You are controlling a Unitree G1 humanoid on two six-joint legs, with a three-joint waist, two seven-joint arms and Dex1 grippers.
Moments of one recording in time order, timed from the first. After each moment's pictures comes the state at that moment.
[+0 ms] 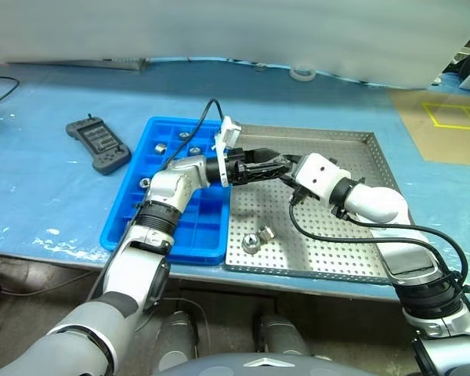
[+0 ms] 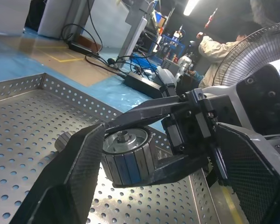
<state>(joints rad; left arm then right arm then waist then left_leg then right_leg) -0.89 0.06 -0.03 0.59 -0.45 0.49 -1.16 -0.34 -0.60 0.14 -0.37 -0.12 0.34 0.66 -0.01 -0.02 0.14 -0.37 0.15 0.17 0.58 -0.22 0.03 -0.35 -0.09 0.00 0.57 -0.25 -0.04</state>
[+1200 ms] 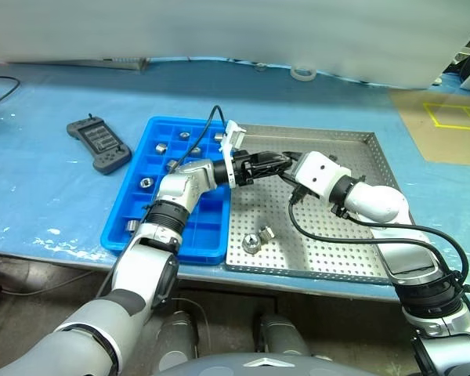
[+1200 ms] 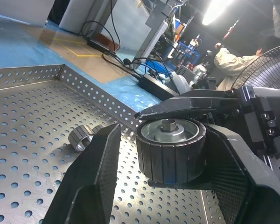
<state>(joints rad) -0.91 0.02 -0.01 0.69 -0.43 0.45 -1.09 -0.34 -0.60 0.14 -0.38 -0.12 0.33 0.65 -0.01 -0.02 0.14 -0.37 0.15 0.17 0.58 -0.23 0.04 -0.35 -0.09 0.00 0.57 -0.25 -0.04</state>
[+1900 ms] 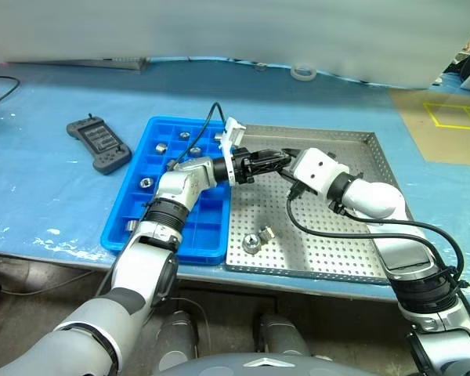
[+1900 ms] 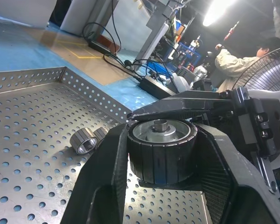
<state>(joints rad) -0.92 0.03 0.00 0.66 -0.44 0.48 -1.07 -0.37 -0.59 0.14 -0.35 -0.13 0.32 0.64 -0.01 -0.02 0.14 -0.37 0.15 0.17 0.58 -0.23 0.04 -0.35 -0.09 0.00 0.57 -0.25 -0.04</state>
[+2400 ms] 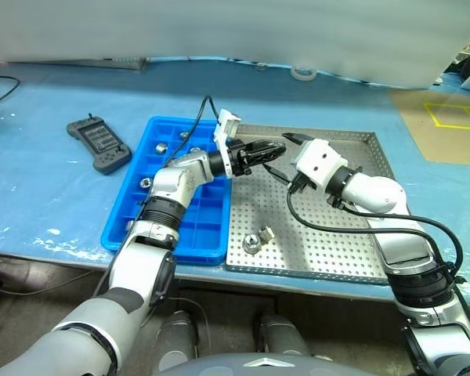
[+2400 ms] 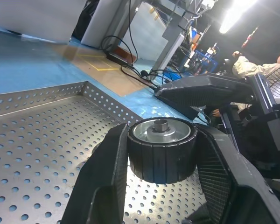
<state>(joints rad) -0.91 0.05 0.03 0.60 -0.45 0.48 -1.00 -0.40 -0.57 0.12 -0.34 -0.06 0.30 0.65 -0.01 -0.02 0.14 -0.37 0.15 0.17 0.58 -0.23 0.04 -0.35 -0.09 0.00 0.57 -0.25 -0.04</state>
